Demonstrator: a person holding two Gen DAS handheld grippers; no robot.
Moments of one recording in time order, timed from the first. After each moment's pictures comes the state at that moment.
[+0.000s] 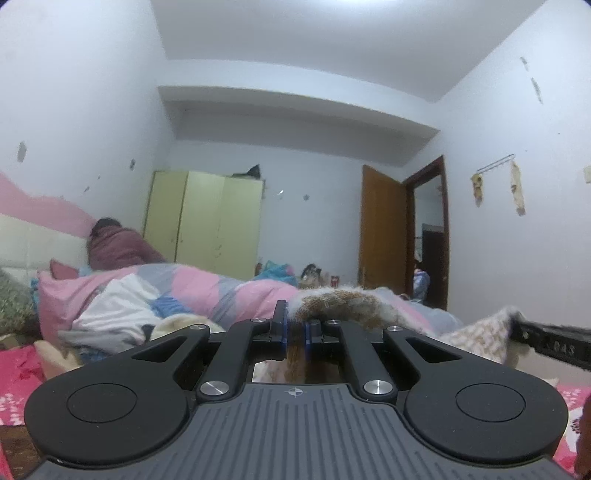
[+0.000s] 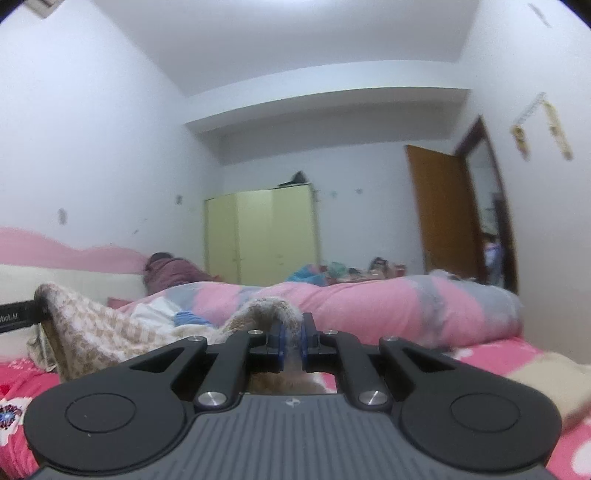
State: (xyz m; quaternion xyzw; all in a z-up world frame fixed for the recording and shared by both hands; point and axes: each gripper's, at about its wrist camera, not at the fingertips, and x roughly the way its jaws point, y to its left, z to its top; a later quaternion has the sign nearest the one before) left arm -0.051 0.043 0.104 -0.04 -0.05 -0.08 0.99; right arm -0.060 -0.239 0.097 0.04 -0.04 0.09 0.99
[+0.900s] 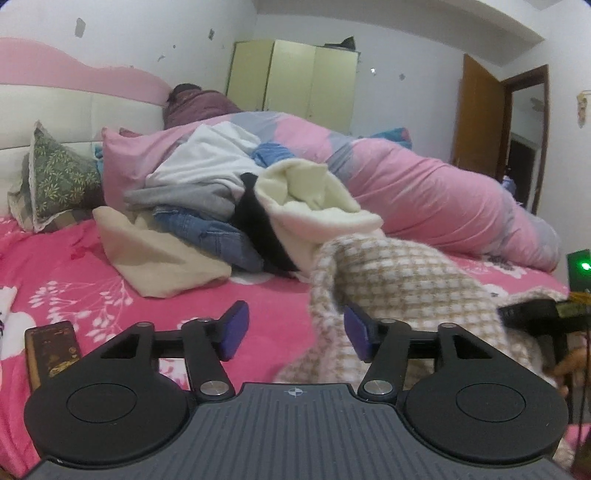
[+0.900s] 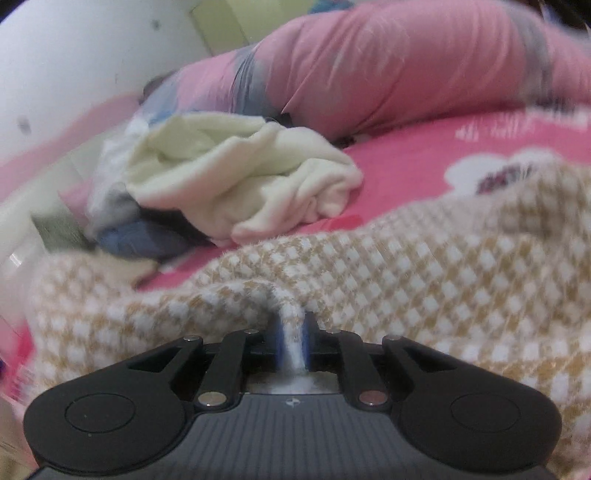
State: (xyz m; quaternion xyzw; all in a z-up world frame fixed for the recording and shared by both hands) left arm 0.063 0.128 0.023 -0.07 0.16 0.01 0.98; right arm 0.231 -0.193 -0.041 0.18 0.33 0.22 0.90
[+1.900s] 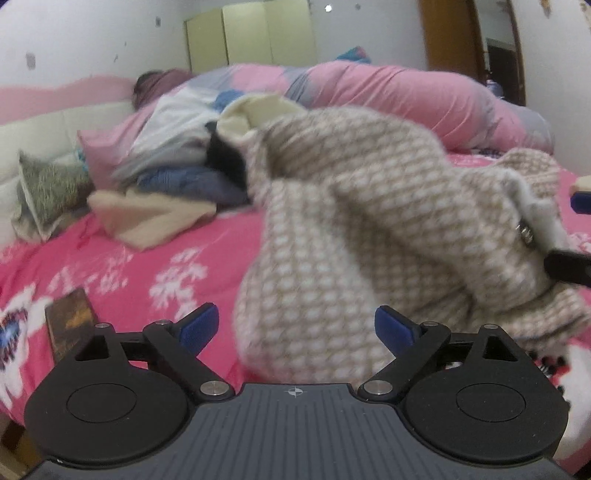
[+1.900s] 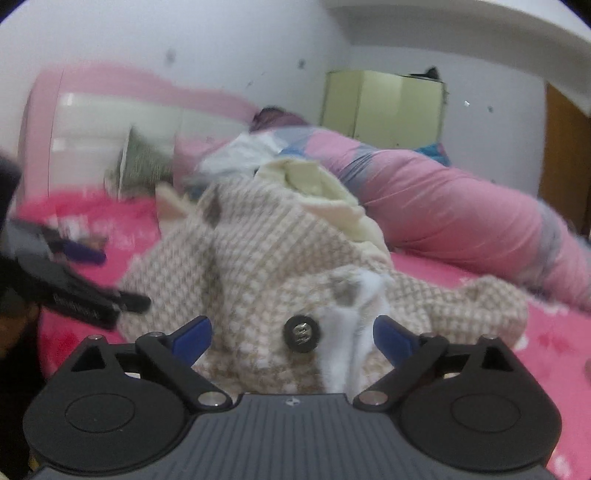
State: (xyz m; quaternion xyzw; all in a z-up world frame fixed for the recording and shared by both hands) left arm 0.033 0.071 -0.040 0.05 0.26 0.02 0.96; right arm -0.003 -0.150 -0.025 -0.14 0.14 0.24 0.95
